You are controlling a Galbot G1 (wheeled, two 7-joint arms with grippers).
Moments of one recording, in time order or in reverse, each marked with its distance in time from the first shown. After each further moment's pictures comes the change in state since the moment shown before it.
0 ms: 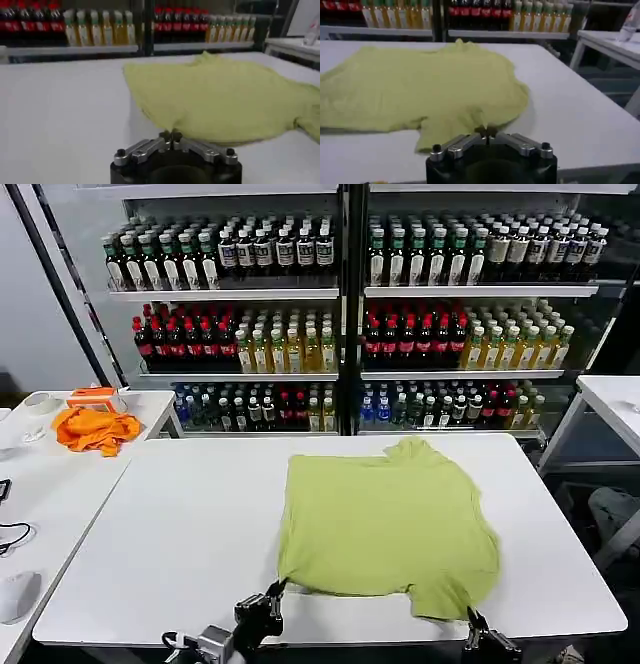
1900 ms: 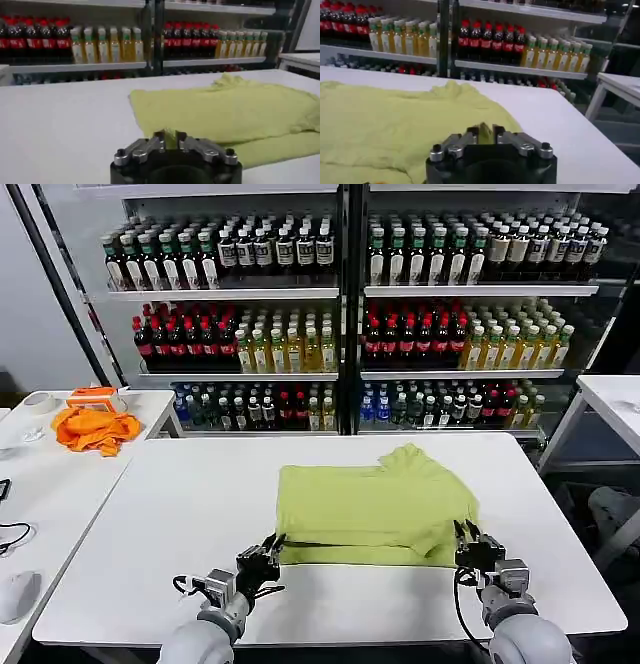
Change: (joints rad) left arm -0.312 0.024 0.030 0.257 -0.106 -0.025 -0.010; right arm 0.526 -0.148 -0.045 -0.388 0.108 -0.065 -0.070
